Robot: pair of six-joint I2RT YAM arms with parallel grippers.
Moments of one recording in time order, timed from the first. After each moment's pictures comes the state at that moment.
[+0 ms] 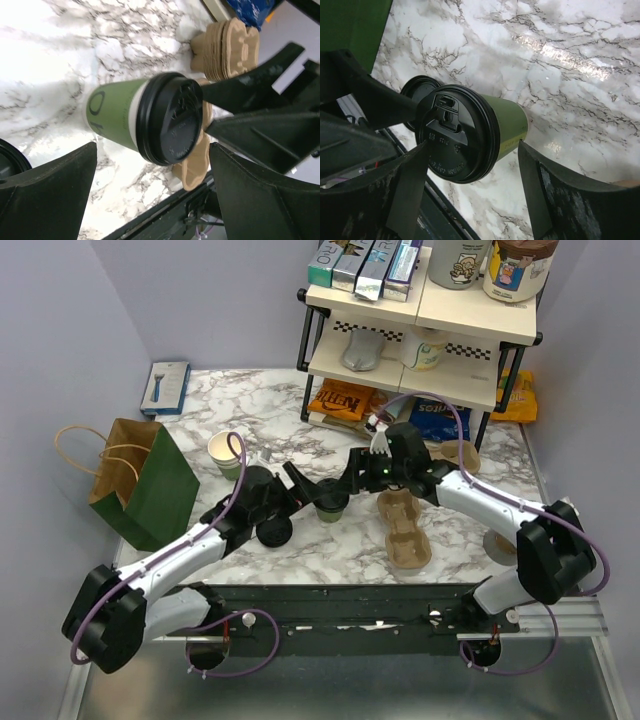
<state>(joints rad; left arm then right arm) -0.61 1.07 0.53 0.06 0.09 -1.07 0.59 1.49 0.95 -0.11 -0.40 0.47</state>
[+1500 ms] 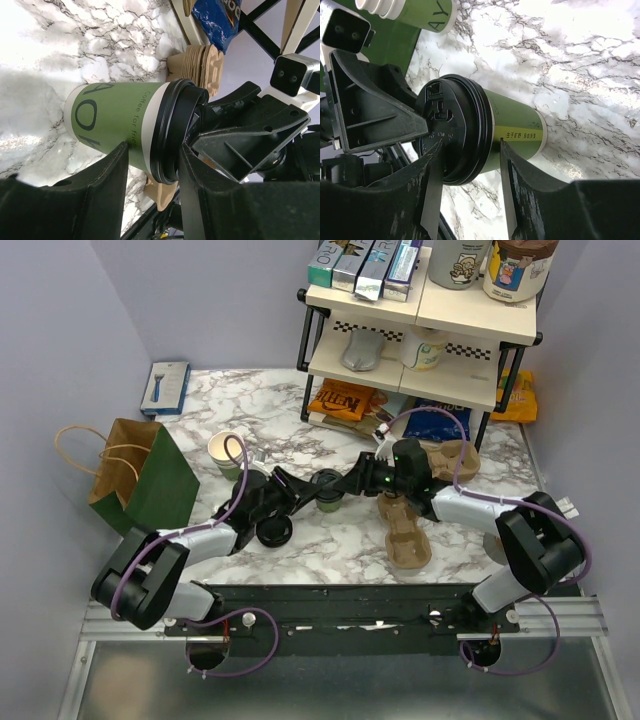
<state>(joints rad) -0.50 1.35 0.39 0.60 0.25 -1.28 0.57 1.55 0.73 0.38 -0.42 0.65</state>
